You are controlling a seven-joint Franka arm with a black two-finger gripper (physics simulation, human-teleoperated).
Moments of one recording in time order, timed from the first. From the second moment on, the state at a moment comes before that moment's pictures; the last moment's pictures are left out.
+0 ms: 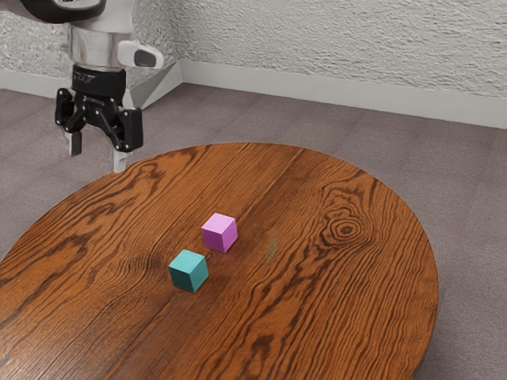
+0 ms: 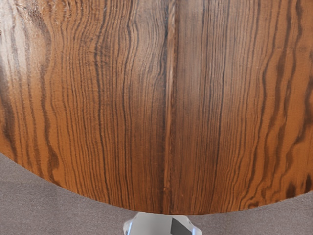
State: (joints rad) arm -0.23 -0.16 0.06 -1.62 0.08 1.13 -0.19
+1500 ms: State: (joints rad) arm -0.13 0.13 0.11 -2.21 -0.07 2.38 -0.10
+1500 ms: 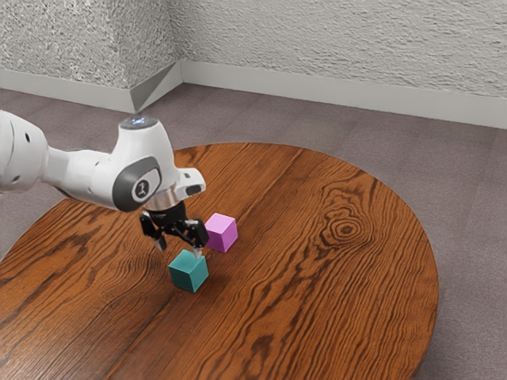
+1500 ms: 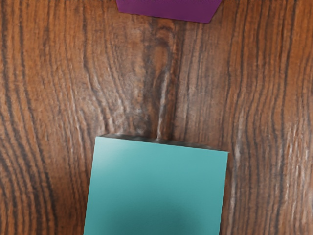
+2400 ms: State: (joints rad) arm -0.08 0.28 0.09 -2.16 -0.11 2.48 0.08
